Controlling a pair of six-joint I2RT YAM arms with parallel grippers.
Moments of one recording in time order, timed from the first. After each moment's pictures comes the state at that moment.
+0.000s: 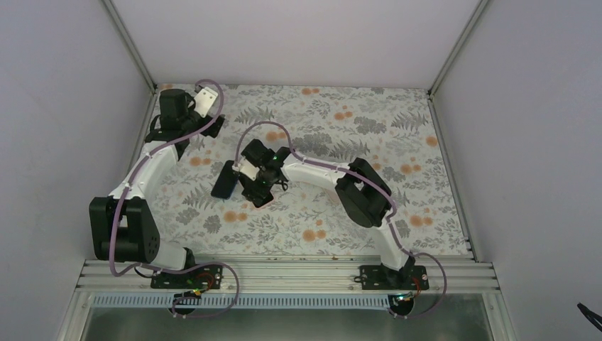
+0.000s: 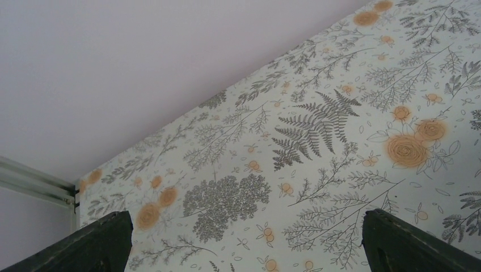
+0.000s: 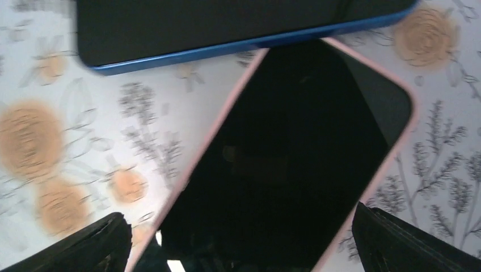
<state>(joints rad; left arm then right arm) -0.04 1.44 1.10 -0.17 0.19 0.45 0.96 2.15 1.66 -0.65 -0.14 -0.16</state>
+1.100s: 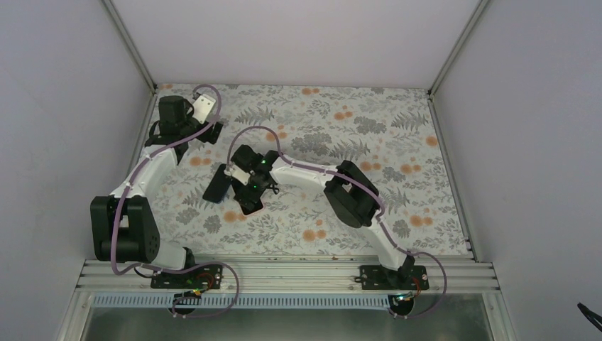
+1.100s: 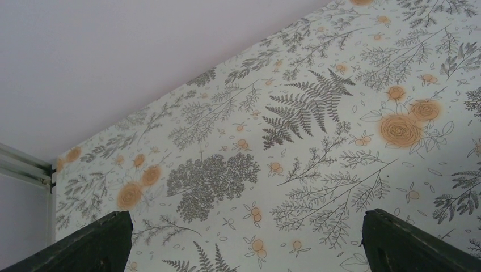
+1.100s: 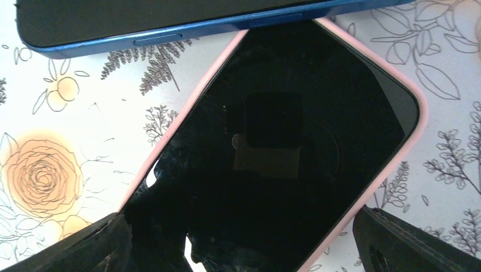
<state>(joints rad) 0.00 1.44 1.03 -0.15 0.22 0.43 1.01 2.26 1.76 -0.69 -0.09 -0.07</state>
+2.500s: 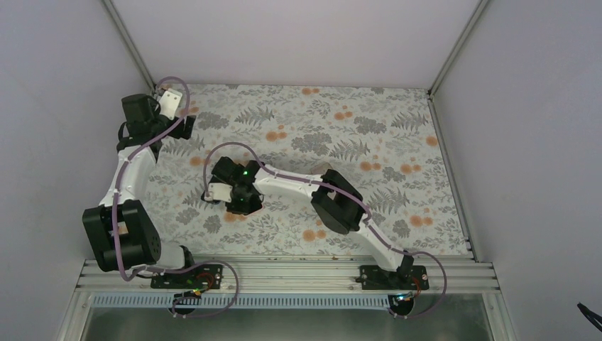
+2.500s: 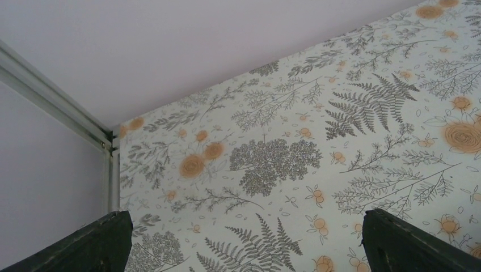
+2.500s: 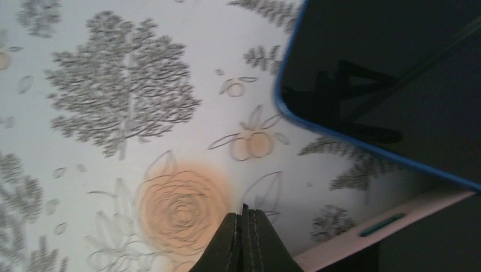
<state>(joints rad) 0.22 1.40 1.08 -0.20 0.33 0.44 1.12 2.38 1.96 -0.78 -0.22 -0.44</state>
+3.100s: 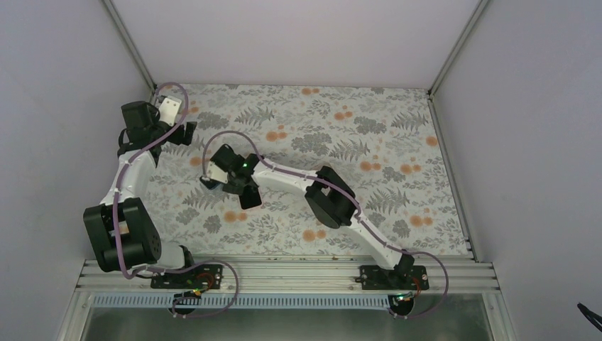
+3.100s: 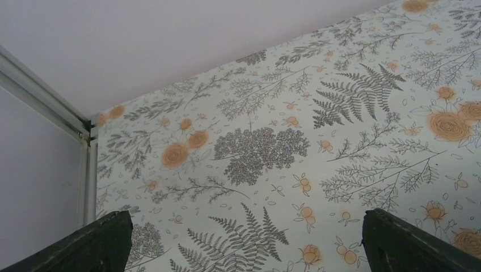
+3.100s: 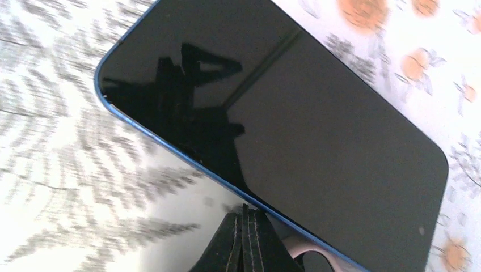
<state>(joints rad) 0.26 1.40 1.00 -0.15 0.40 0.43 1.06 2.51 2.11 -0.61 0.09 -0.44</state>
